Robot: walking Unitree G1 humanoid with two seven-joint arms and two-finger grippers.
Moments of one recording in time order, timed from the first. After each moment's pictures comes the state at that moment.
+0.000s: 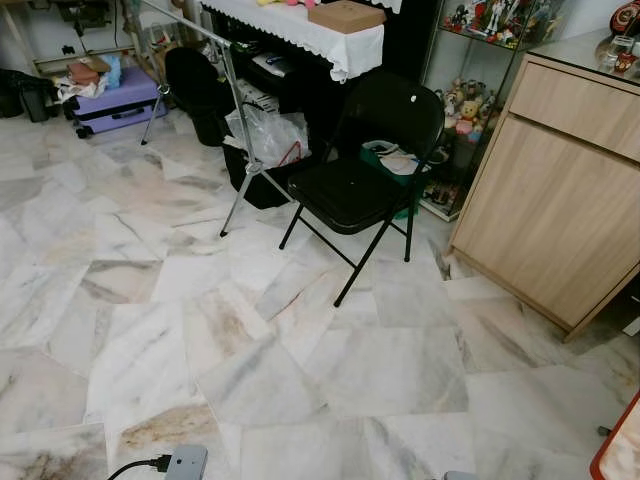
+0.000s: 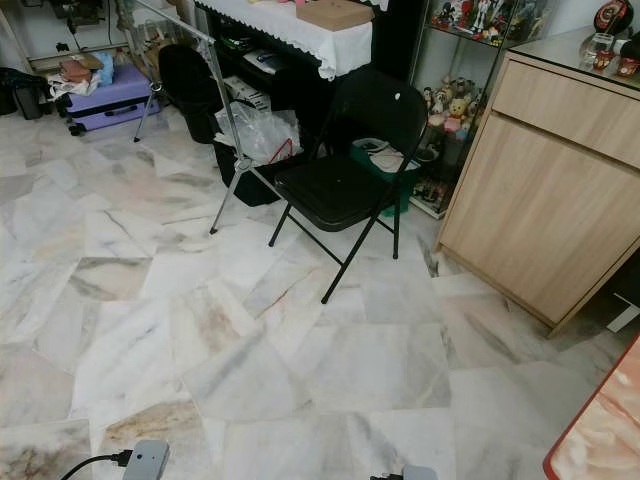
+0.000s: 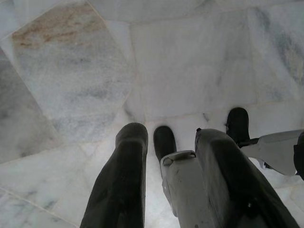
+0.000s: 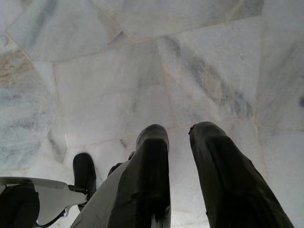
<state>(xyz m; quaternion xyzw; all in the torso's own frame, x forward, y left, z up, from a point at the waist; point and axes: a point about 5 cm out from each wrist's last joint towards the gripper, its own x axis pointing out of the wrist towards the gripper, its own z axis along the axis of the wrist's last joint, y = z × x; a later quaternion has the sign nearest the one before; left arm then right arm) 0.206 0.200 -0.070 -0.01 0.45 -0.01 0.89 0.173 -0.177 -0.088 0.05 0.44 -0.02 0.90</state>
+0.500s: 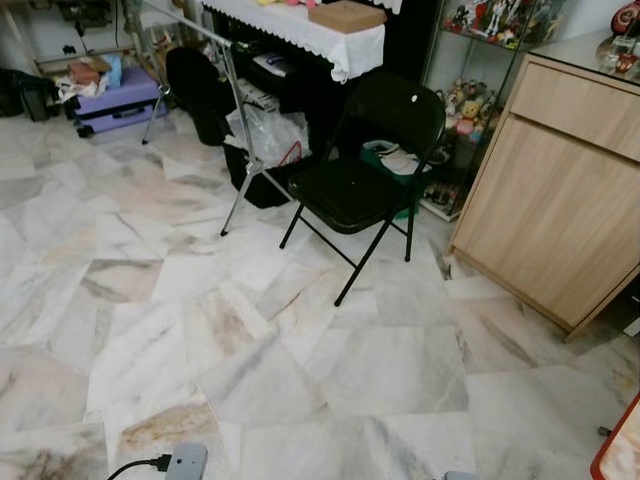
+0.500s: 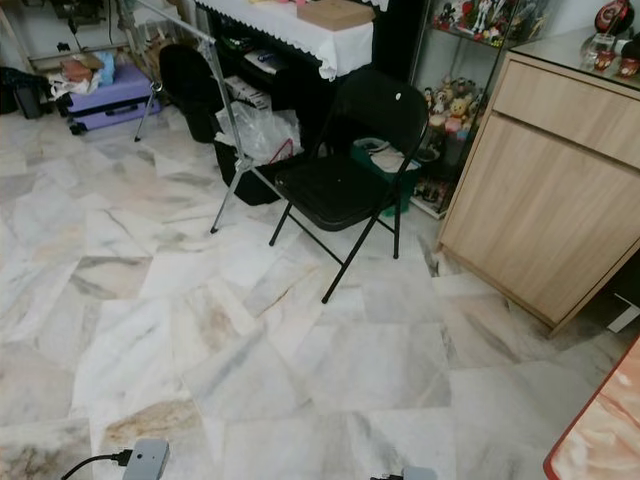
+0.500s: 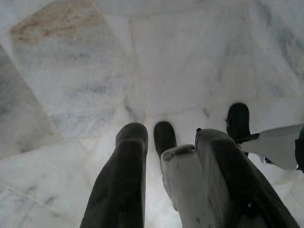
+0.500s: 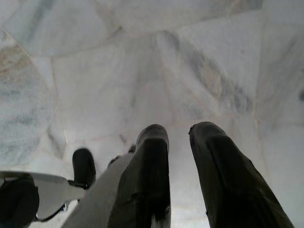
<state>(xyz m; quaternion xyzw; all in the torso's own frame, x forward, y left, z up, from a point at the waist) 0.202 0.200 -0.073 0.00 0.45 -0.01 0.89 0.166 -0.176 -0.091 0.05 0.45 -0.02 0.89</state>
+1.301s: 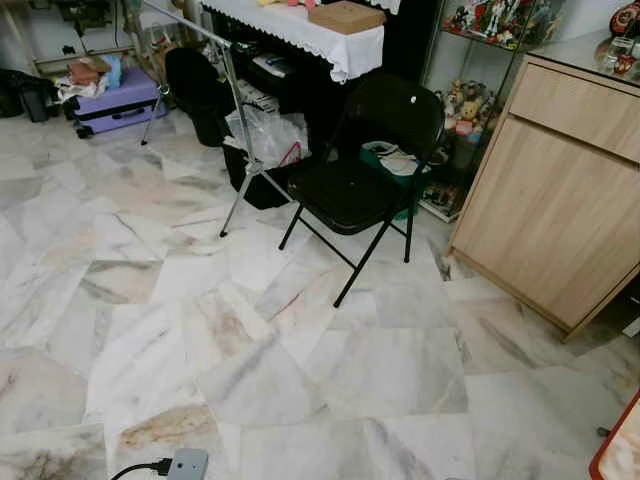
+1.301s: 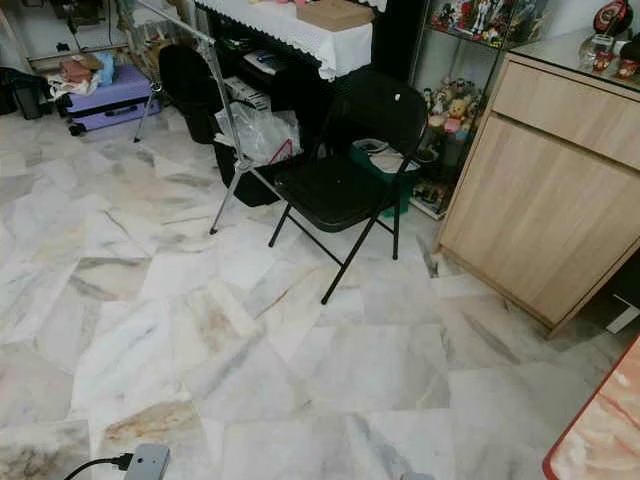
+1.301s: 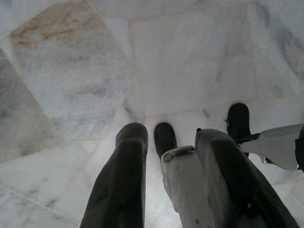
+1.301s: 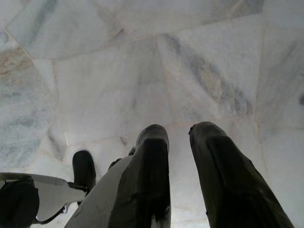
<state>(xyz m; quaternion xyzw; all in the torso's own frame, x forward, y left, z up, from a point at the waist) 0.202 0.199 -0.073 0.00 0.45 -0.01 0.89 0.168 -0.174 -0.090 0.04 0.44 -0.02 0.90</state>
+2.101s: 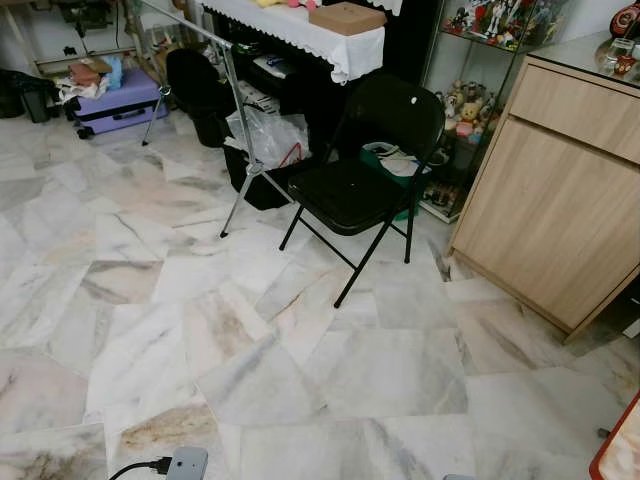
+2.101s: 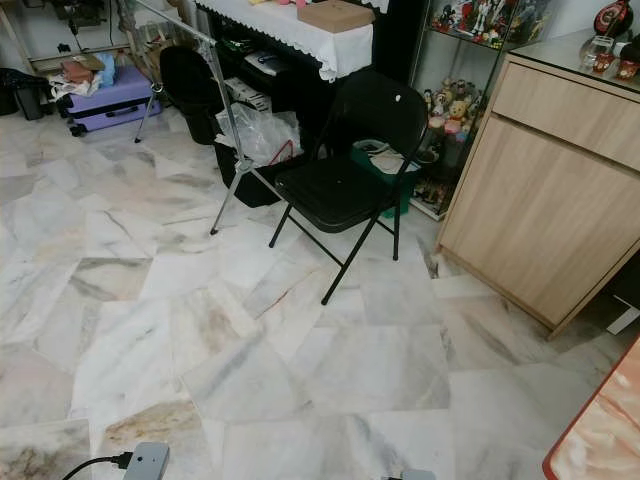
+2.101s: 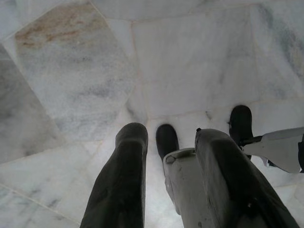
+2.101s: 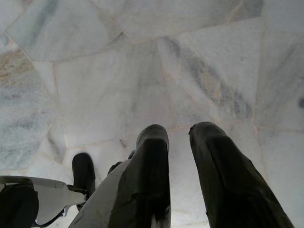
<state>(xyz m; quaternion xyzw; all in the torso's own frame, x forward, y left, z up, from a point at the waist) 0.205 0.200 -0.071 0.00 0.45 -0.01 0.89 0.170 -0.174 -0.090 0.04 0.44 -0.02 0.90</state>
